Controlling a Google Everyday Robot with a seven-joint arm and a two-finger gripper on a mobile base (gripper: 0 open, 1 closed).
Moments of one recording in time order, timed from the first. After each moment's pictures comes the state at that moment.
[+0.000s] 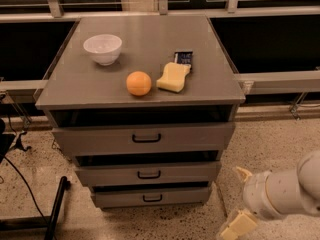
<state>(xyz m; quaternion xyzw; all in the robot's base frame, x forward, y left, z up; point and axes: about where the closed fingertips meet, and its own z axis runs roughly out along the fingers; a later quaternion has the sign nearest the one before) 0.377 -0.185 0.673 -0.52 0.81 0.13 0.24</state>
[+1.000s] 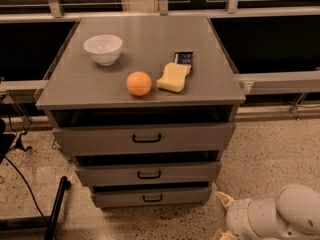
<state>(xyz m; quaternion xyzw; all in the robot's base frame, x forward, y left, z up) 0.356 -0.152 0.572 -0.50 0.80 0.22 0.26</state>
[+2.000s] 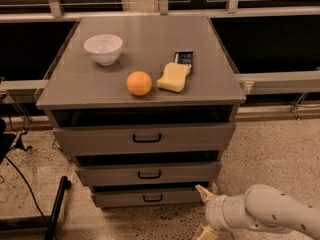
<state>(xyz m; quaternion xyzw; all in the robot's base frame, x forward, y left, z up) 0.398 -0.116 0.511 -0.59 0.73 0.17 0.30</state>
